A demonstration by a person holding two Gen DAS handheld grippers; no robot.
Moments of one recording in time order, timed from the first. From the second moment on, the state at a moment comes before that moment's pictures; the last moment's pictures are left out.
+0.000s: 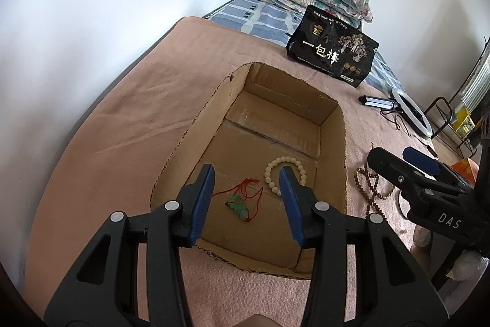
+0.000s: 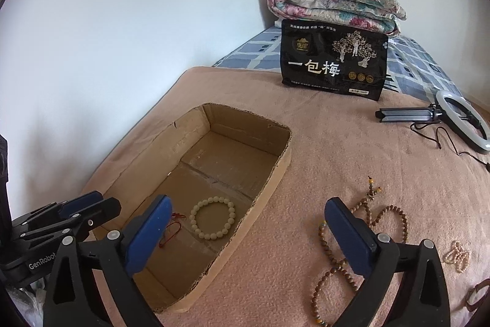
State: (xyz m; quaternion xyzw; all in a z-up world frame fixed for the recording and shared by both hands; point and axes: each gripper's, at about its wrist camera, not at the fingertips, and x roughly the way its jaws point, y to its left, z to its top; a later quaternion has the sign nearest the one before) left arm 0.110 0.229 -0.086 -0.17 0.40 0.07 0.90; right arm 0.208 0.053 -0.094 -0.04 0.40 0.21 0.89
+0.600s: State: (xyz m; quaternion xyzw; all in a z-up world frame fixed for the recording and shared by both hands) left arm 0.113 0.173 -0.058 -0.14 0.38 0.03 0.92; right arm 0.206 -0.024 -0.075 -0.02 0.40 0.14 0.91
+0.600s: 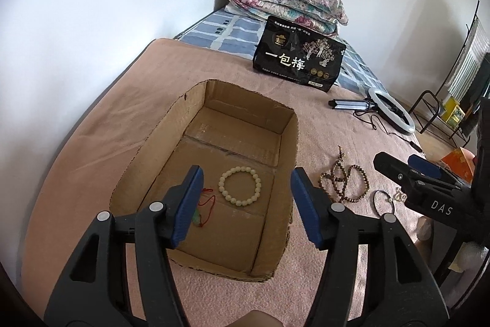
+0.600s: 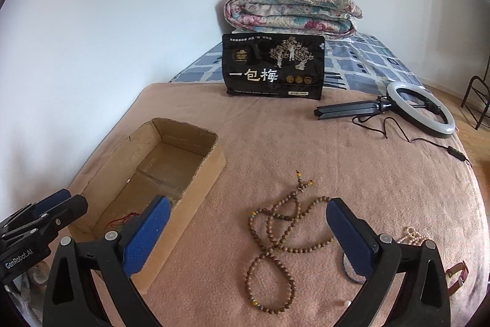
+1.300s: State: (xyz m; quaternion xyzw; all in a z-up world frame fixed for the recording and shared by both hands) left arm 0.126 0.084 -0.054 -0.10 0.39 -0.04 0.92; right arm 0.203 -0.134 -0.060 -0.02 0.39 0.09 0.92
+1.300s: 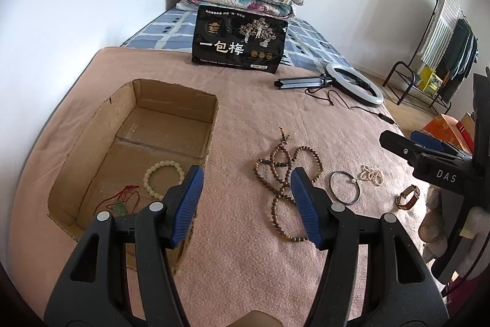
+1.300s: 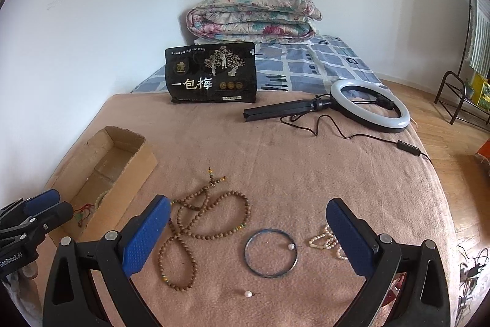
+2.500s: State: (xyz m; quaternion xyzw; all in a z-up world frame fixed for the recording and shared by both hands) left arm 0.188 0.004 -0.135 -0.08 0.48 -0.08 0.87; right arm 0.234 -0.210 -0.149 0.09 0.54 0.14 0.82
